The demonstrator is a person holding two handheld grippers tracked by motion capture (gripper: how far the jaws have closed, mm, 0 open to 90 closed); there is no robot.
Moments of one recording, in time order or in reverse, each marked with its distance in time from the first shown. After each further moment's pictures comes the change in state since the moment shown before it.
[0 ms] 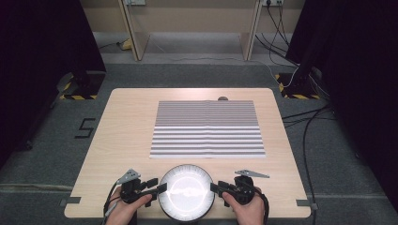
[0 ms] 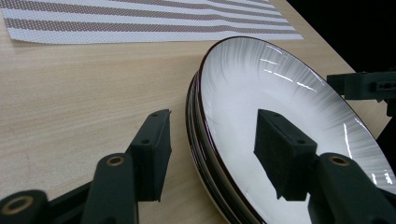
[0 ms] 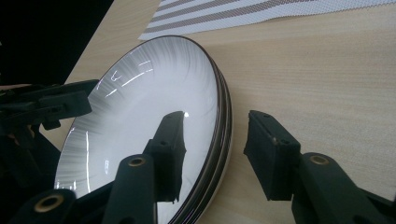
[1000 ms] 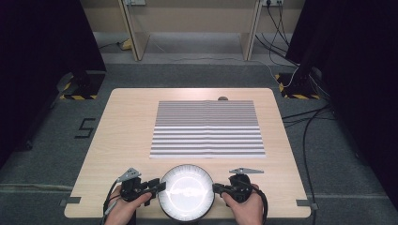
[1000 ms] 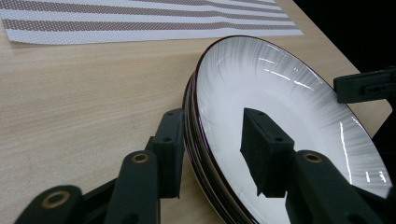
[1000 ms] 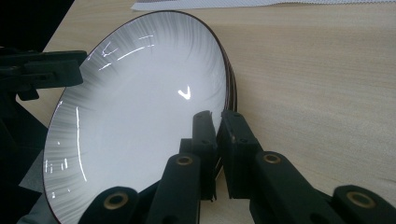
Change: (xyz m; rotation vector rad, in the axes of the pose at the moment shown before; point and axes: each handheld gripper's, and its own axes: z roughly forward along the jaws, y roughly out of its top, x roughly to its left) left arm -0.002 0.005 -0.001 0.032 0.009 0.002; right arm 0.014 0.009 -0.001 0.110 -0.068 -0.082
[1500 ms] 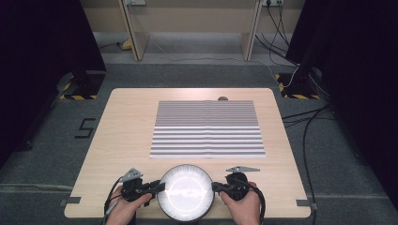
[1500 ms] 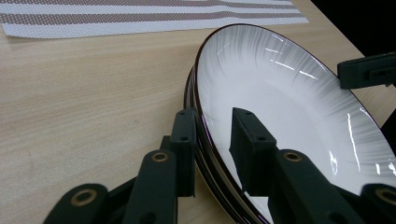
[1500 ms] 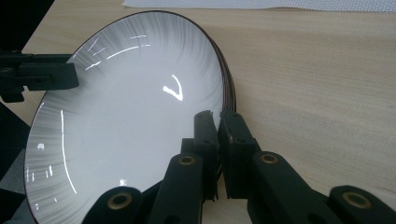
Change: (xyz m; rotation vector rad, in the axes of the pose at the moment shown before) left arm -0.001 -0.001 0.001 0.029 0.011 0.025; right arm 0.007 0.006 0.004 0.020 -0.051 -0.025
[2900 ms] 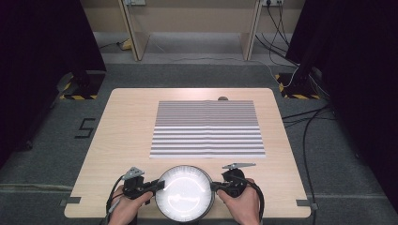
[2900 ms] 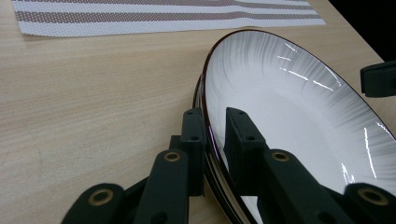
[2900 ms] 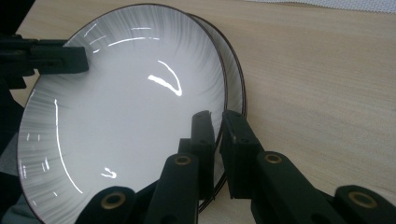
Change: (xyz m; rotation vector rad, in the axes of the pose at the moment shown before) left arm -0.004 0.004 0.003 0.008 0.055 -0.032; right arm 0.010 0.012 -0.002 0.073 -0.017 -0.033
